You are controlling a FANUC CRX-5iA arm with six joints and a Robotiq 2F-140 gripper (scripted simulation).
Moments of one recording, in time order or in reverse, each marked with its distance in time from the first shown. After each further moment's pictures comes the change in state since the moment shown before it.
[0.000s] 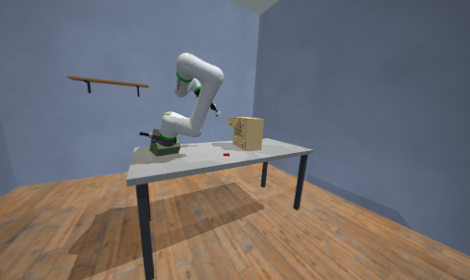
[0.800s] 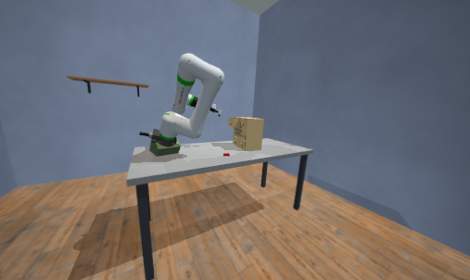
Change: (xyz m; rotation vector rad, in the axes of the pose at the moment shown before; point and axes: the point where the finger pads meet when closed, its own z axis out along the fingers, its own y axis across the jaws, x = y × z) arm 0.005 0.005 0.008 -0.027 0.464 0.042
